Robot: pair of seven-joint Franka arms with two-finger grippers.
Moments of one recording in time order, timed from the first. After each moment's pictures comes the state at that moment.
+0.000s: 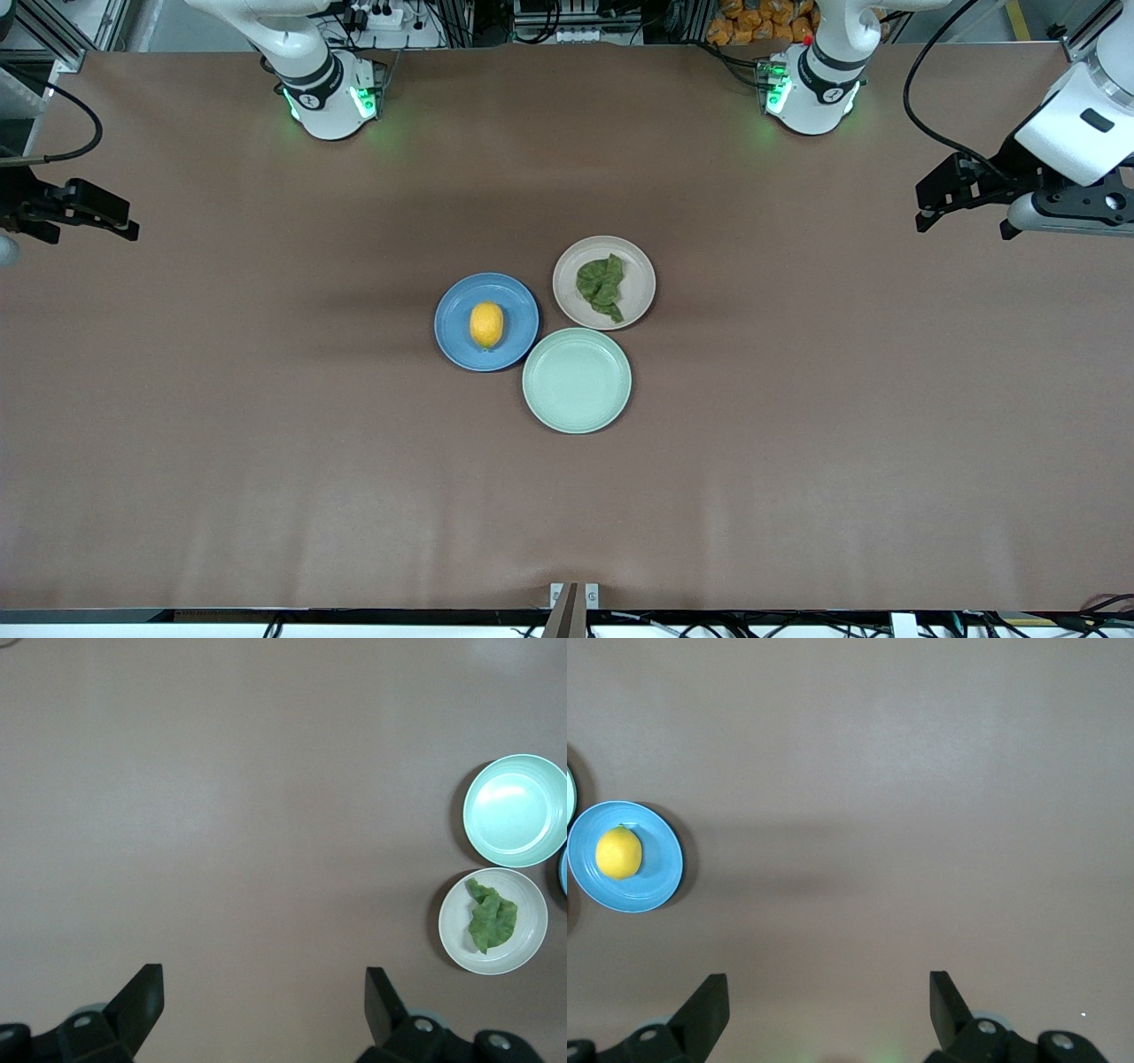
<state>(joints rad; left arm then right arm) -0.16 -0.02 -0.02 -1.55 -0.02 1.61 -0.07 -0.02 0.05 -0.02 -1.48 0.01 1.46 -0.06</state>
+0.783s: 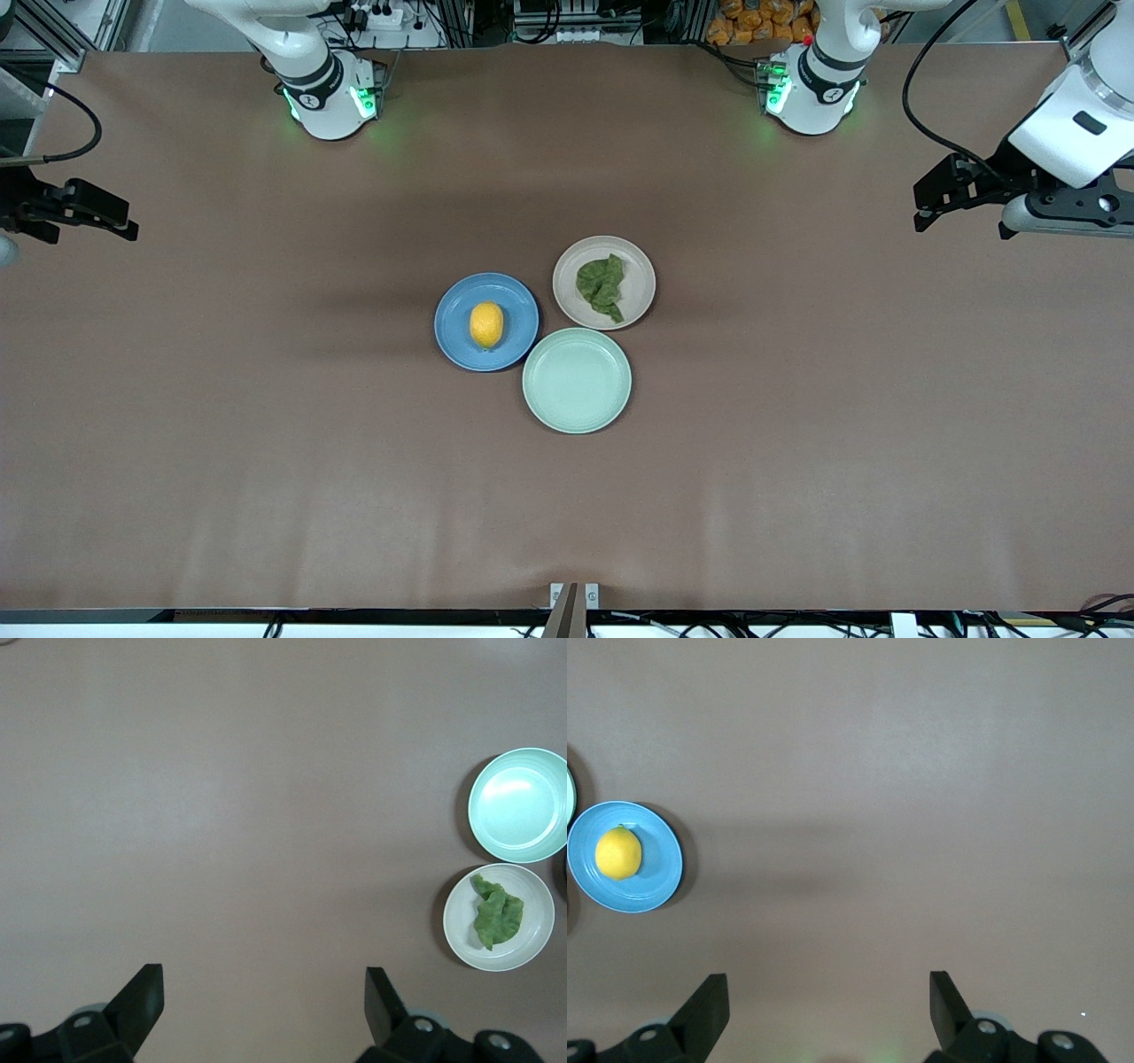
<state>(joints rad) -0.16 -0.01 -0.02 -1.55 0.00 1.60 -0.07 -0.02 0.05 -0.02 -1.48 0.01 1.46 -0.06</state>
